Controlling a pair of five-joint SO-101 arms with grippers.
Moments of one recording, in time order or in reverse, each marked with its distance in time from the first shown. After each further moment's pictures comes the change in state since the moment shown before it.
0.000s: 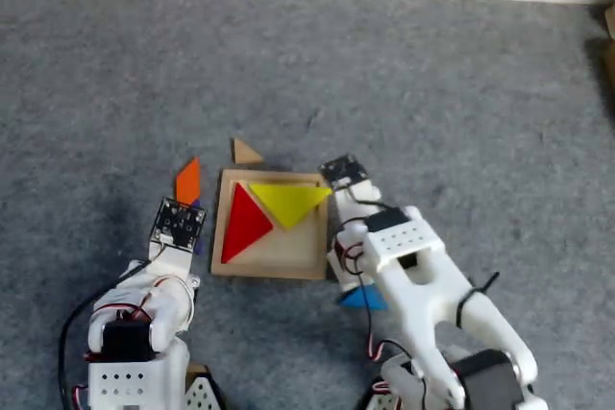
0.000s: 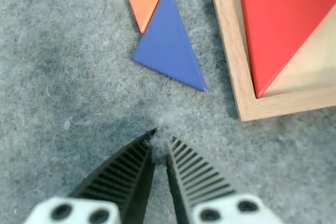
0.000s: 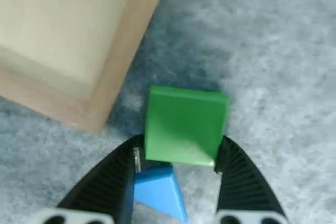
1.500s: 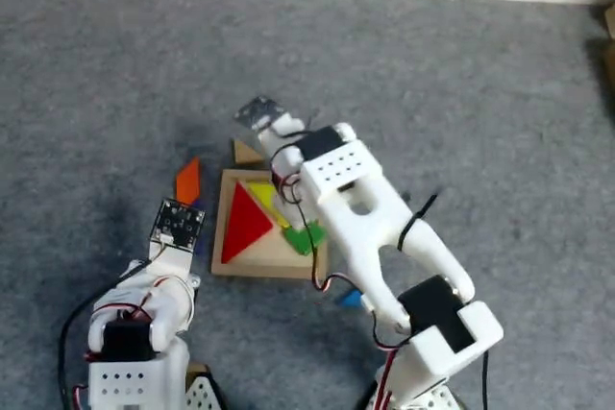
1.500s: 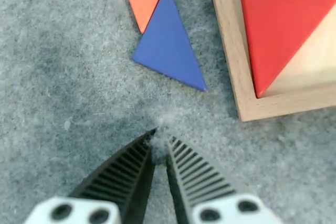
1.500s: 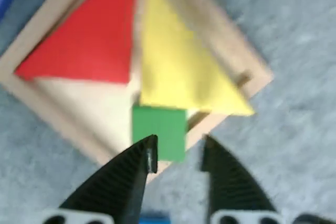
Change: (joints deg) left arm 0.0 0.0 0.0 0.0 0.0; right arm -10.0 25.7 -45.4 18.5 10.3
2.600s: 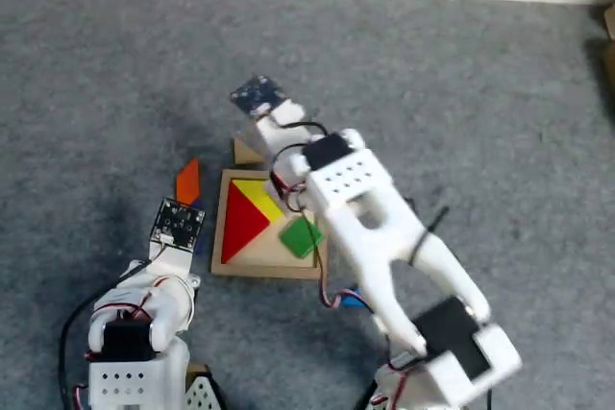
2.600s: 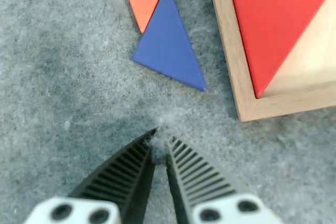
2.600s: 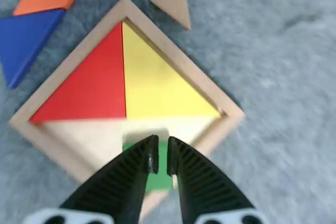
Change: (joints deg) left arm 0.0 0.0 0.0 0.0 0.0; right arm -0.8 -7.2 3.6 -9.4 -2.8
